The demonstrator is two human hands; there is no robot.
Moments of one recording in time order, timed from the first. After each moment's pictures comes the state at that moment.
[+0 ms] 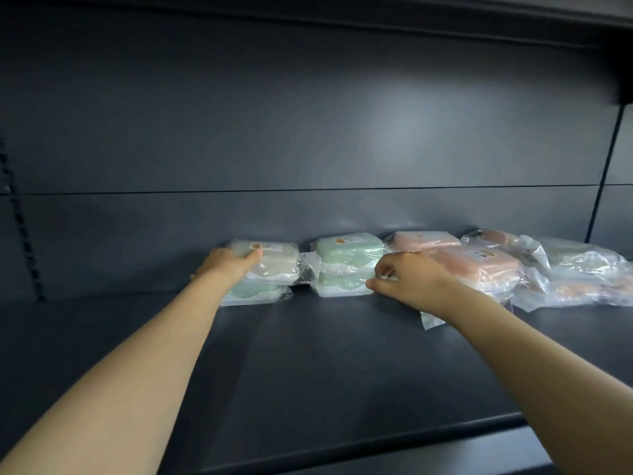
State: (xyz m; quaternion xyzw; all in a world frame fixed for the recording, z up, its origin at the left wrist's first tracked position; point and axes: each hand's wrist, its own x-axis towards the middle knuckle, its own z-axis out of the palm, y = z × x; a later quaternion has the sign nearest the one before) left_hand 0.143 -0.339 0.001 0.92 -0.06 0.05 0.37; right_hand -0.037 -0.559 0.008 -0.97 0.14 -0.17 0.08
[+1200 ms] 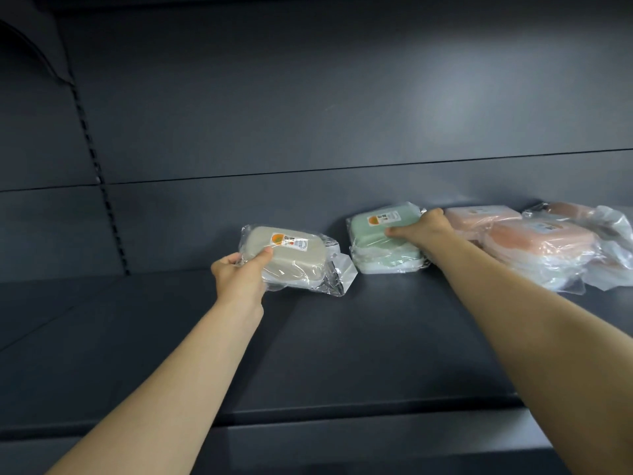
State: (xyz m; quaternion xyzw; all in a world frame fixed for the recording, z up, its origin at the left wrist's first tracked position) left_hand 0.076 -0.298 -0.032 0.54 0.01 0.07 0.84; right_hand 0.042 -0.554 0.011 -0.83 0.31 -0.24 0.39
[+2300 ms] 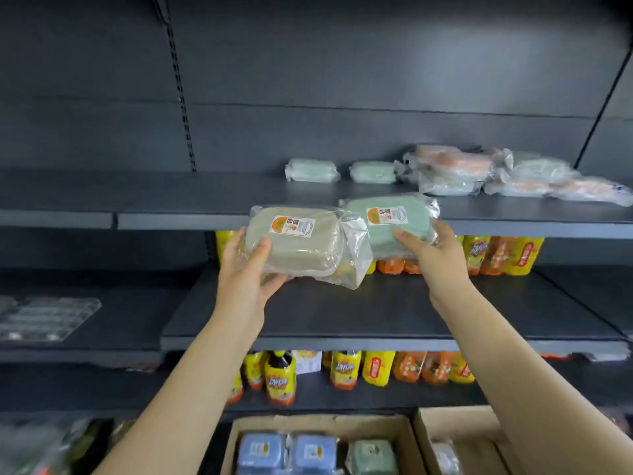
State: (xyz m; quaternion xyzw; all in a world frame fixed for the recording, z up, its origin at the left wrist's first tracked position) left_hand -0.245 -0.138 -0.084 0.47 -0.08 -0.02 0.88; right_hand -0.290 -0.374 -0.075 -0.69 0.16 -0.33 0.63
